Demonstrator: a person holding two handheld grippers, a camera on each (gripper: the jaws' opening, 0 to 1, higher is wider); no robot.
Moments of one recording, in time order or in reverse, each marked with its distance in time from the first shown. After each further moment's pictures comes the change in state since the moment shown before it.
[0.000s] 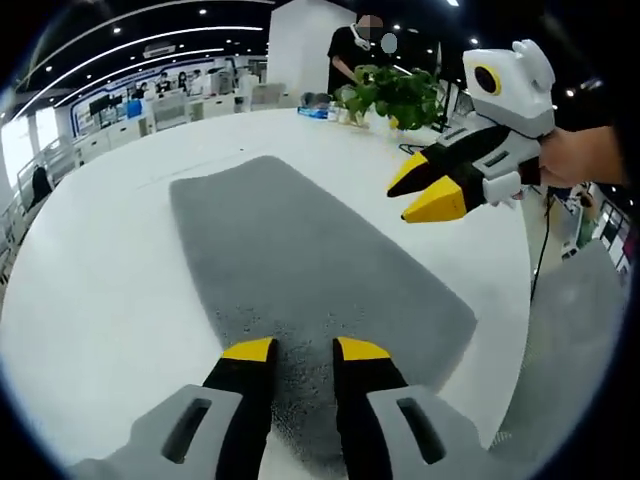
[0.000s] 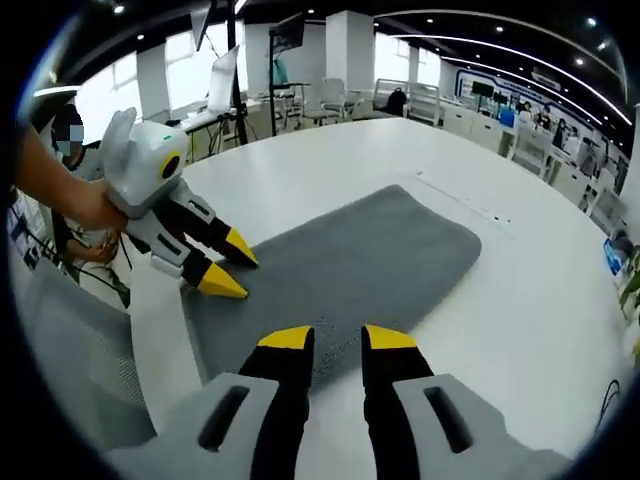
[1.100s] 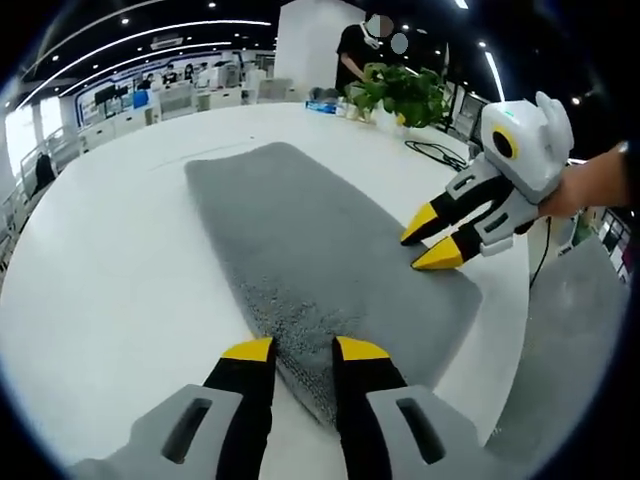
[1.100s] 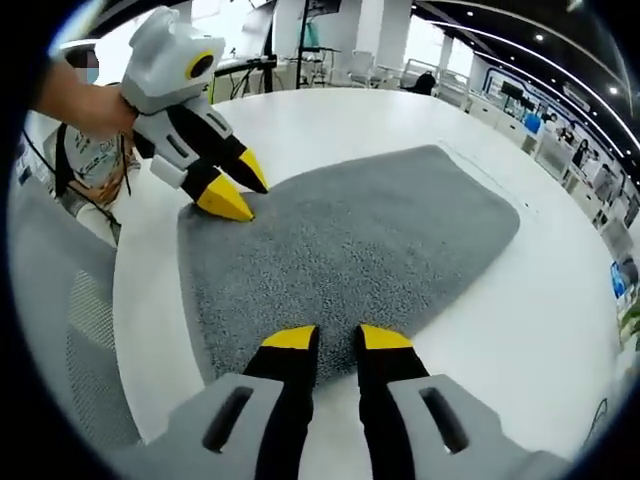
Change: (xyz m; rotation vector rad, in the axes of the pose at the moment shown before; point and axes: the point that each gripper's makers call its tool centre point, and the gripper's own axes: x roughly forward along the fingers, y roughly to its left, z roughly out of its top) left arm -0.009 0.000 -0.013 -0.023 0.007 -0.011; right arm 0.022 0.018 -0.054 -0.155 0.130 0.007
